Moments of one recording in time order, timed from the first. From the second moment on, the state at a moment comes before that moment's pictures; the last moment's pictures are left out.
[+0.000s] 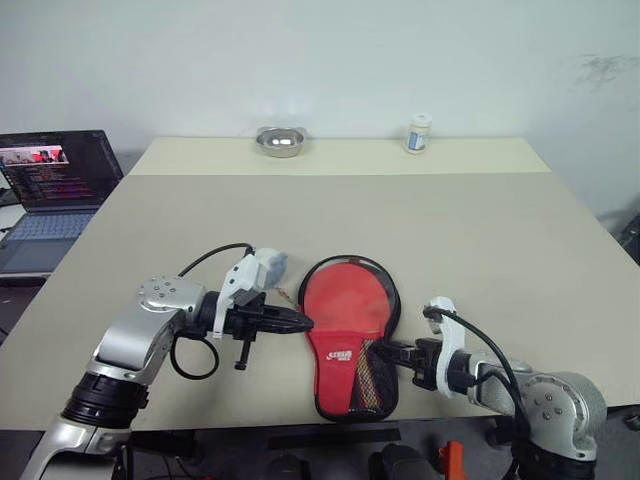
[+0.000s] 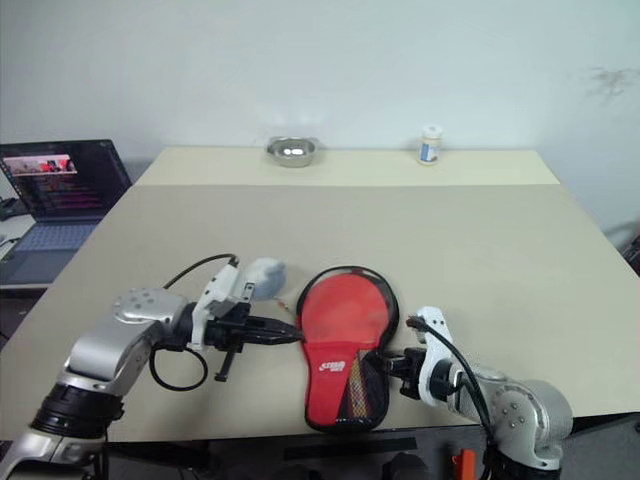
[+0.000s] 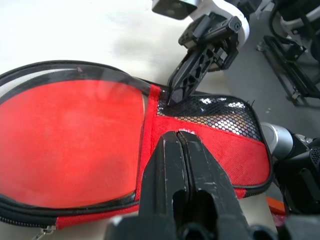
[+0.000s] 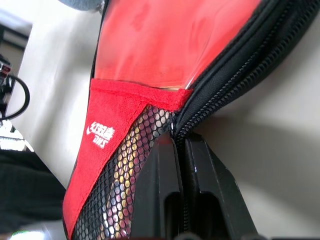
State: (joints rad) left arm -0.41 0.76 -0.10 -0.05 -0.46 0.38 -1.41; right arm -0.15 0.00 -0.25 -0.62 0.66 1.61 0.25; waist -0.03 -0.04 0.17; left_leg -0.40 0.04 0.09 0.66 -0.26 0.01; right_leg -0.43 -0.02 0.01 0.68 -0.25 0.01
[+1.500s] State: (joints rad) left arm -0.54 0.76 0.00 -0.02 -0.49 0.56 -1.23; right arm -0.52 -0.37 0.38 -0.16 0.40 0.83 0.64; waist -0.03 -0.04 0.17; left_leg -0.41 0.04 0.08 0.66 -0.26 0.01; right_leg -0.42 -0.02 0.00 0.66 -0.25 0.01
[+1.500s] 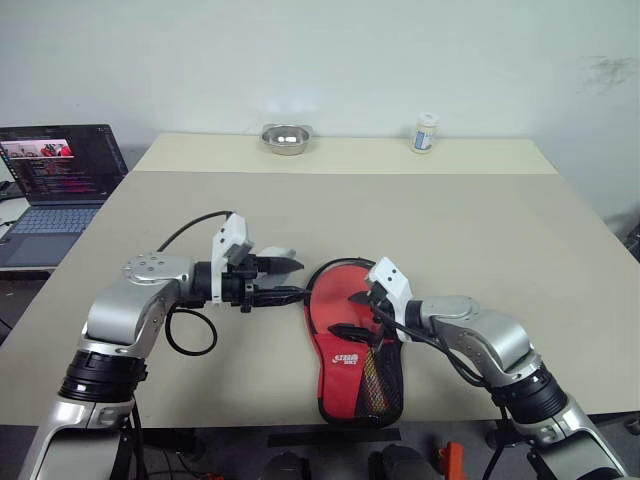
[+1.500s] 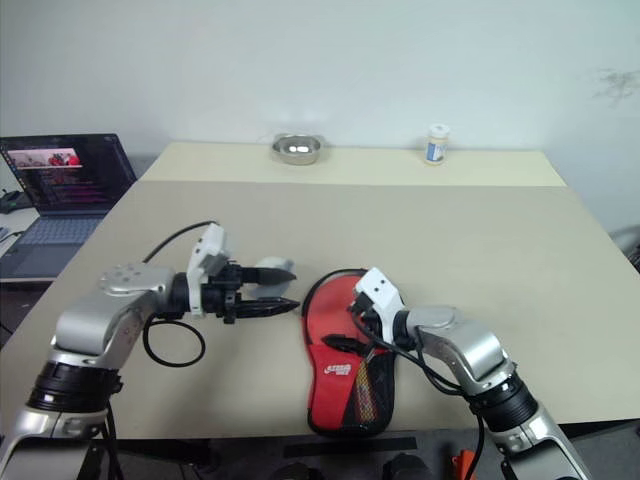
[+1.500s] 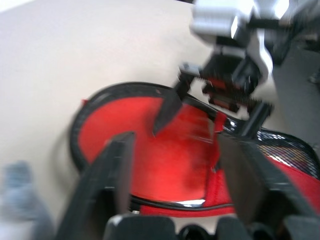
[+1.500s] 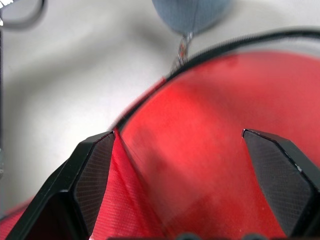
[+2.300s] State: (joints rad) left arm -0.78 0.63 -0.10 0.72 -0.15 0.18 -1.14; right arm -0.50 -0.32 0.40 -0.14 0.29 0.74 0.65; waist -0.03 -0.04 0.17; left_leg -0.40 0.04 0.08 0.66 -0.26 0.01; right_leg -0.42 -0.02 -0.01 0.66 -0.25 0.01
